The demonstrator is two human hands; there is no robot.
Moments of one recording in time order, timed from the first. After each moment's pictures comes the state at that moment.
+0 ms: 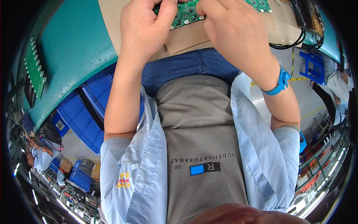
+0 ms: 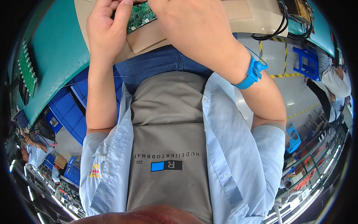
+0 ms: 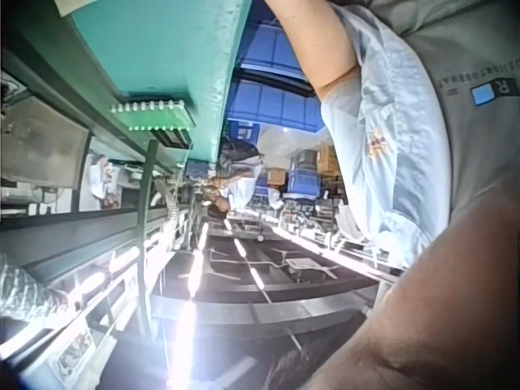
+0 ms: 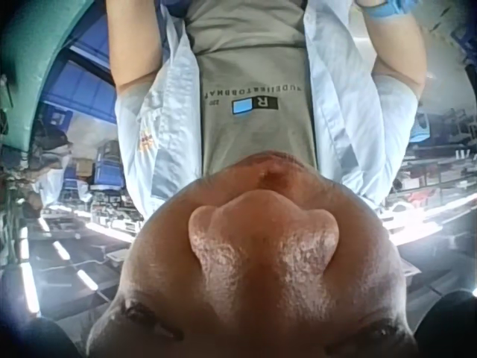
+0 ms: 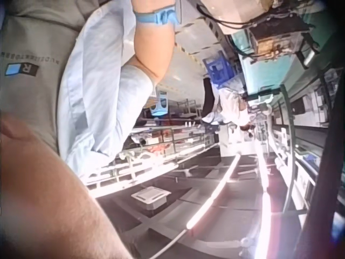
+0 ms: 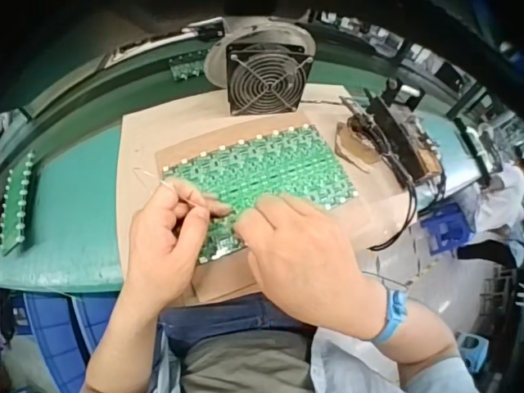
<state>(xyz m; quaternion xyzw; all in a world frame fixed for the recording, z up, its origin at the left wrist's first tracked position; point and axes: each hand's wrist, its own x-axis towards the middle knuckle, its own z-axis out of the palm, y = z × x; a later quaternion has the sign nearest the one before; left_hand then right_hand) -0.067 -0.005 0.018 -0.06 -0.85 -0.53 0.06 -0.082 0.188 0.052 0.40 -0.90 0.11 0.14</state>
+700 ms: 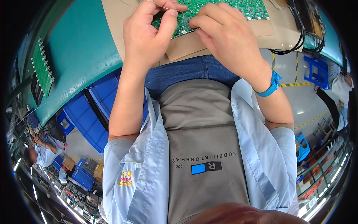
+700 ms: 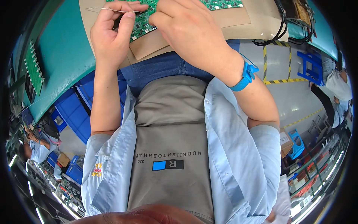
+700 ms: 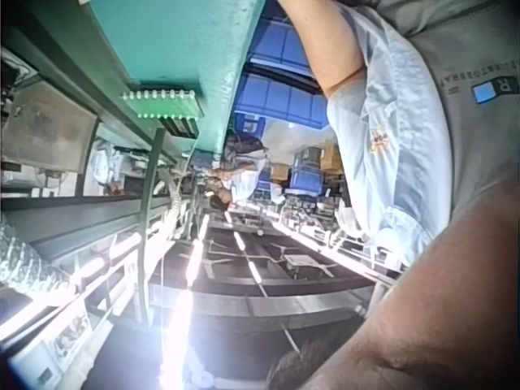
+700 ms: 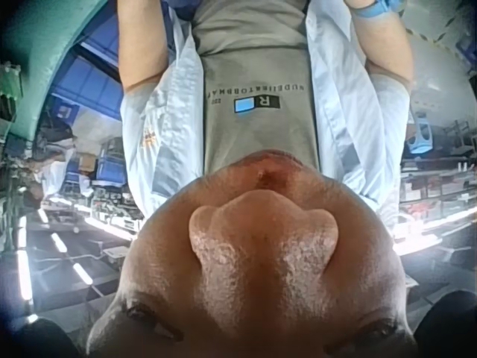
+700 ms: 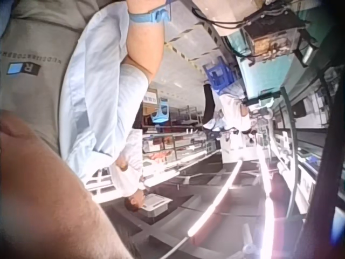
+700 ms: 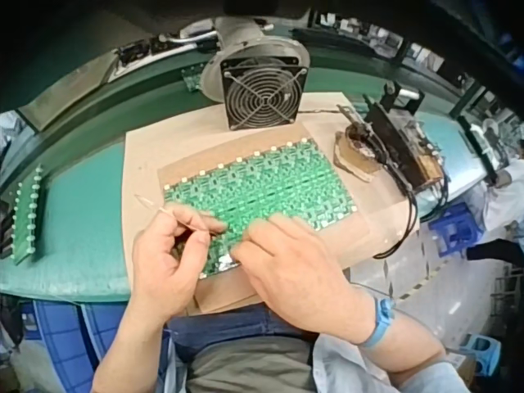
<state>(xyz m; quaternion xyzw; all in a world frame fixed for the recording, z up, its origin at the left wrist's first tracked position) -0.064 -0.003 0.008 -0.11 -0.80 -0.59 0.09 -0.081 0.195 0.046 0.41 -0.87 0.26 0.13</state>
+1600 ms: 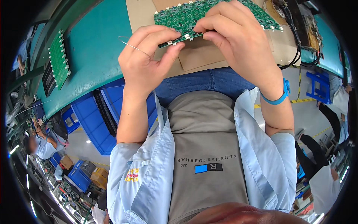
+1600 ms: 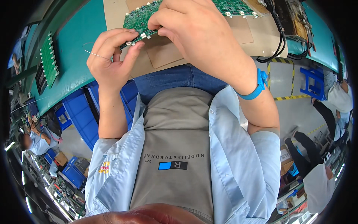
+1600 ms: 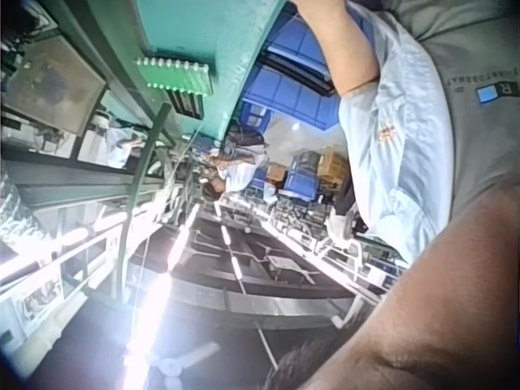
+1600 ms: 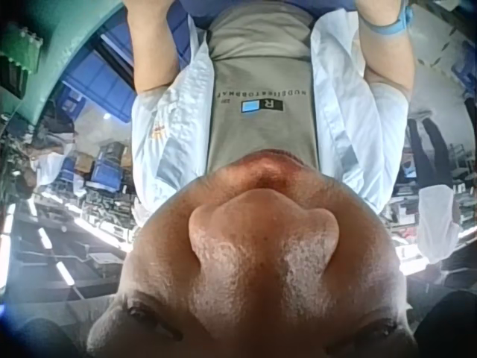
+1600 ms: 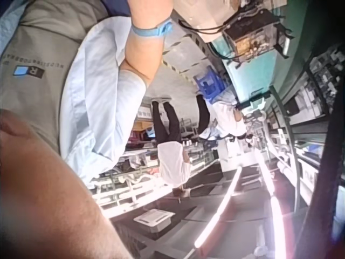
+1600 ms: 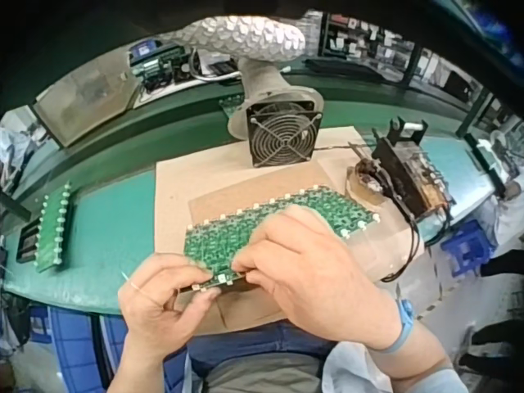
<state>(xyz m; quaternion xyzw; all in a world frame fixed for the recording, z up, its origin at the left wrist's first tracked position) -0.028 -0.025 0.055 -0.13 -0.87 -0.39 0.28 -0.099 0.186 0.099 0.47 -0.78 0.37 0.17</state>
